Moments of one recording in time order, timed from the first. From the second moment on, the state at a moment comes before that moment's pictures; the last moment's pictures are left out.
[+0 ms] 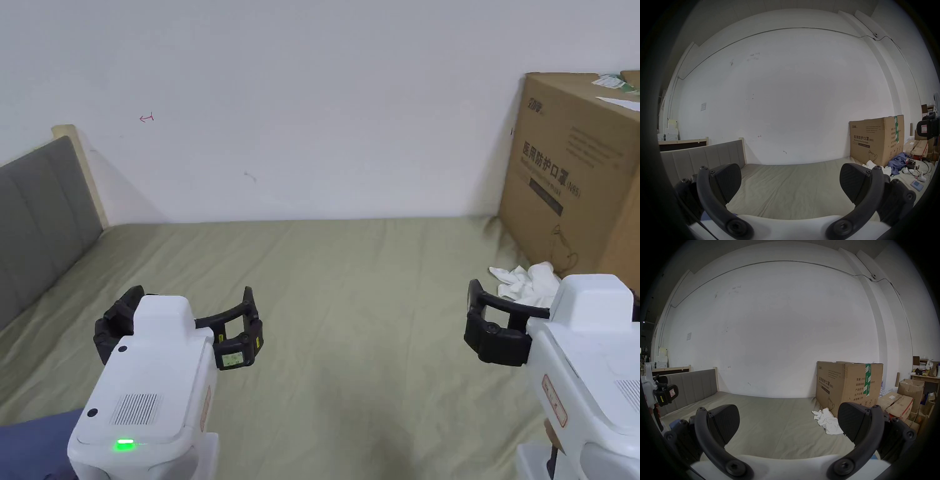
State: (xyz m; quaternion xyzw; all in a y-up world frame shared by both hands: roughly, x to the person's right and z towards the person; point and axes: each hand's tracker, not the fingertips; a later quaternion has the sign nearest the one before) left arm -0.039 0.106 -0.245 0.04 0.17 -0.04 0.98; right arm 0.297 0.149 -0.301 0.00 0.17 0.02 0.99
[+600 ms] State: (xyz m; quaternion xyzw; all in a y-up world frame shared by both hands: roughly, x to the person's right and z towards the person) left arm -0.040 0.106 -0.244 0.04 0.17 -0.05 0.98; right arm 0.304 0.146 -0.306 0.00 0.16 0.02 0.99
